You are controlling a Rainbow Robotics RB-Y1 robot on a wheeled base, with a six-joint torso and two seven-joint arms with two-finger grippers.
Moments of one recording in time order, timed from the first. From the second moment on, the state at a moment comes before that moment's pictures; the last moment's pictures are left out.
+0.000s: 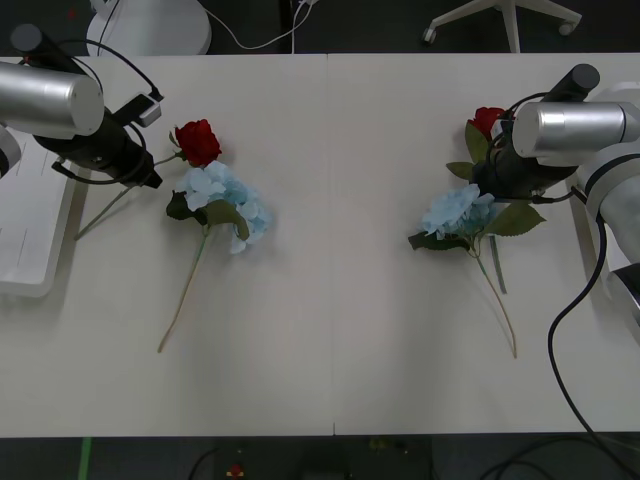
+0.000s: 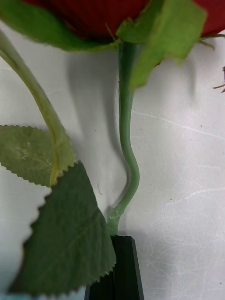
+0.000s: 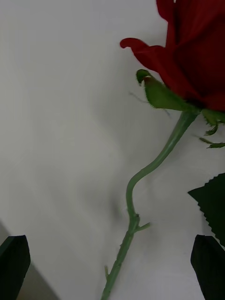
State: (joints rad) right arm -0.98 -0.47 0.25 -0.56 -0.64 1.02 1.51; left arm -1.01 0.70 -0.62 -0.75 0.95 0.99 -2.01
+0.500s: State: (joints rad) right arm -1.00 -0.47 0.25 -0.56 -0.63 1.07 1.51; left arm -1.03 0.64 -0.63 -0.66 0.89 1.05 -2.01
